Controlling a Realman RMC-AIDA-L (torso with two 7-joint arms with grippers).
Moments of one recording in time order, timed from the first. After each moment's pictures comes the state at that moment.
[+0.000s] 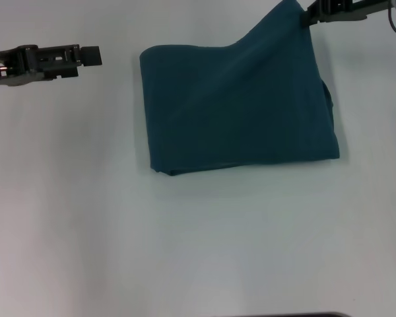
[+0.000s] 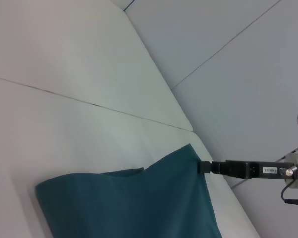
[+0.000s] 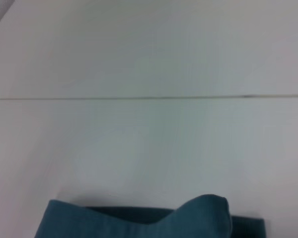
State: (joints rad) left arm -0.50 -2.06 -2.52 -1.03 -1.07 1.71 -2.35; right arm 0.84 1.98 -0.81 -0.72 -2.45 -1.16 2.51
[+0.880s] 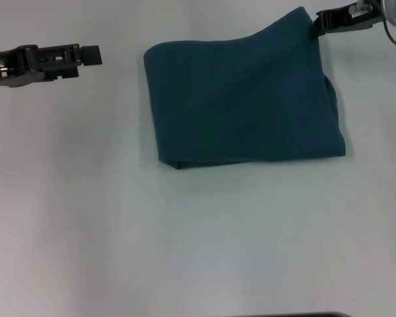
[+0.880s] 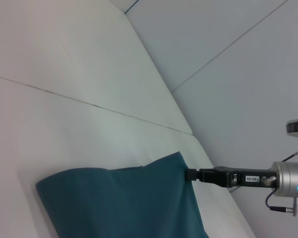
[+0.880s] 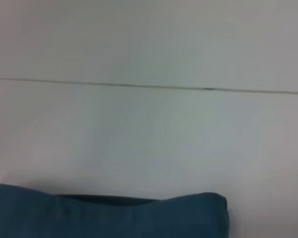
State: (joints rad) left arm -0.50 -2.07 -2.53 -1.02 -1.07 1.71 -2.35; right arm 0.85 1.99 -0.89 -0.65 -2.53 -1.01 2.53
